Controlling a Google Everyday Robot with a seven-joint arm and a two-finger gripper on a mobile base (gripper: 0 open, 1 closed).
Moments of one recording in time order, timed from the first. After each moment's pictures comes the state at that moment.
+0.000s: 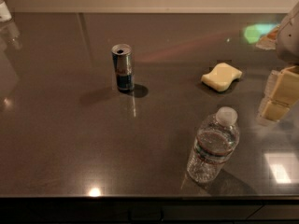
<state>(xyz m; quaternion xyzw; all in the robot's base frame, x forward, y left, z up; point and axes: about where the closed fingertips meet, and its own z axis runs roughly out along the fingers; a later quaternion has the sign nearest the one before) 0.438 -0.217 0.976 -0.60 0.78 -0.03 0.16</state>
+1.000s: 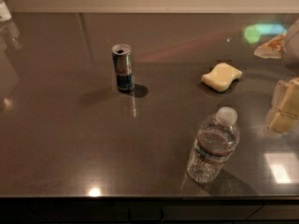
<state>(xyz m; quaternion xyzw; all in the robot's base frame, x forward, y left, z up) 0.418 -0.214 0.970 -0.62 0.76 0.00 0.17</state>
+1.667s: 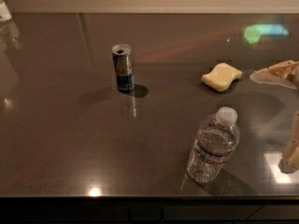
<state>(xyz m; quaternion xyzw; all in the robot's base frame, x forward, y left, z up) 0.369 -0.201 0.951 -0.67 0.71 0.11 0.21</state>
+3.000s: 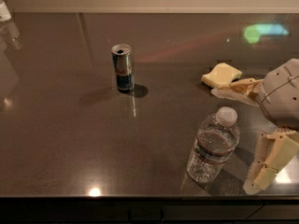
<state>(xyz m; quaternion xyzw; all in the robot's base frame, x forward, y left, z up) 0.344 -0.134 0.937 -0.69 0.65 0.19 0.25</state>
